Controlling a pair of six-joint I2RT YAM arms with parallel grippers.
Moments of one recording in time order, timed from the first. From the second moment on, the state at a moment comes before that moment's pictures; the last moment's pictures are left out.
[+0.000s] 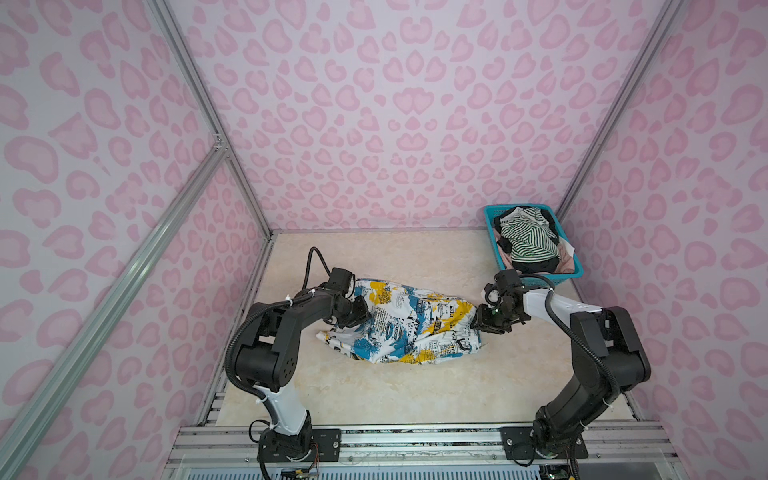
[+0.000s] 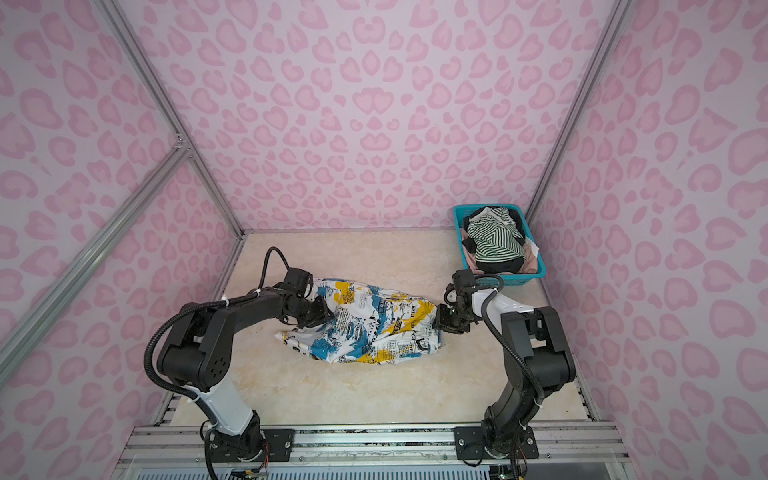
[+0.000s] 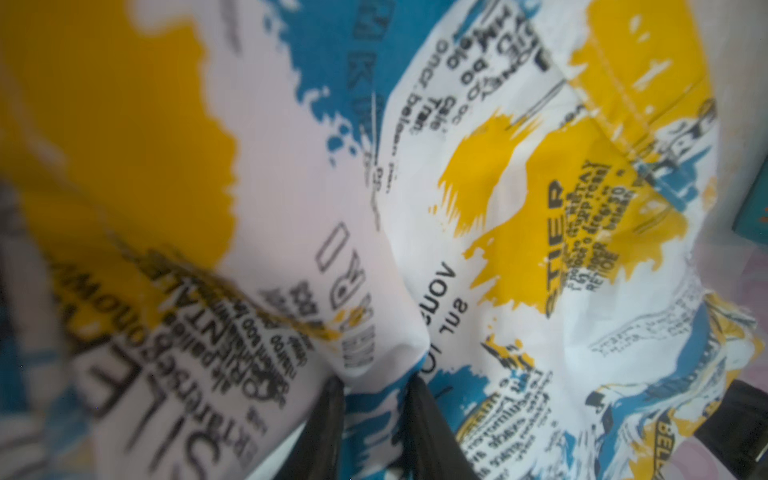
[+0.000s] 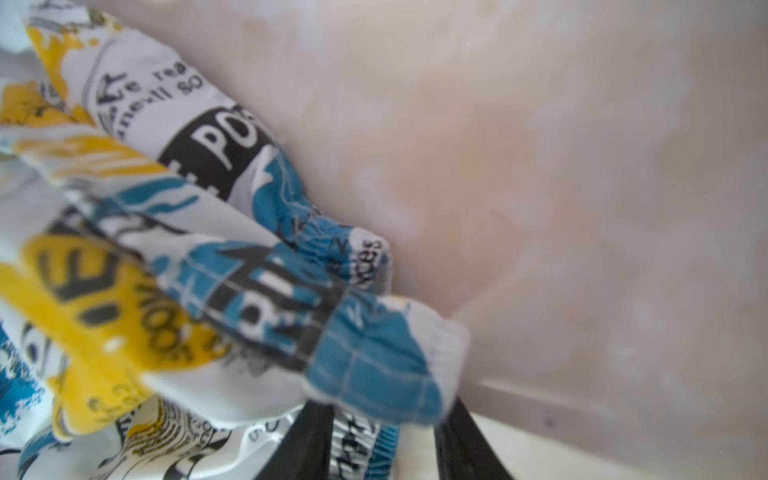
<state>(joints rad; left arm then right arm) -0.28 1.74 0.93 -0.40 0.37 -0.64 0.21 1.70 0.98 -0.59 -0.34 0.27</state>
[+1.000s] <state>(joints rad) -0.55 1.78 1.14 -0.51 0.26 -0.59 0.17 1.60 0.71 -0.37 -0.74 0.34</state>
